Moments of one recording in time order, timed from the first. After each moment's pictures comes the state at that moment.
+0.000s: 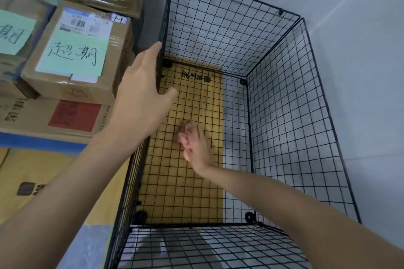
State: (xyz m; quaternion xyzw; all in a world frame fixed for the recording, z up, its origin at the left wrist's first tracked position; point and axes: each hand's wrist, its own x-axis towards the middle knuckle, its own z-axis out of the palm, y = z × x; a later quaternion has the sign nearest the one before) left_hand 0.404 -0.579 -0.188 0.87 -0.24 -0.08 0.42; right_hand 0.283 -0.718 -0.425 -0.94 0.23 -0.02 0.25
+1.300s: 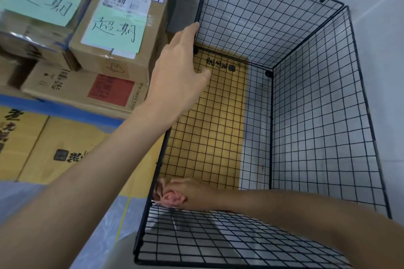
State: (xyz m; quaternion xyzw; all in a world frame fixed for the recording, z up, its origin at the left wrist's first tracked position) left_hand 0.407 -0.580 -0.191 0.88 -0.23 -0.06 0.42; right_hand 0.214 -0.640 -0.404 -0.87 -0.15 0.29 0.38
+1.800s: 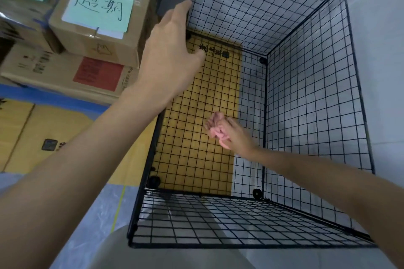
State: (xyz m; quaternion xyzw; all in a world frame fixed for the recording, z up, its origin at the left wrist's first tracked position) left_hand 0.407 -0.581 -0.192 0.87 -0.24 -0.05 0.42; right_hand 0.228 -0.780 -0.396 -0.98 0.07 0.12 0.18
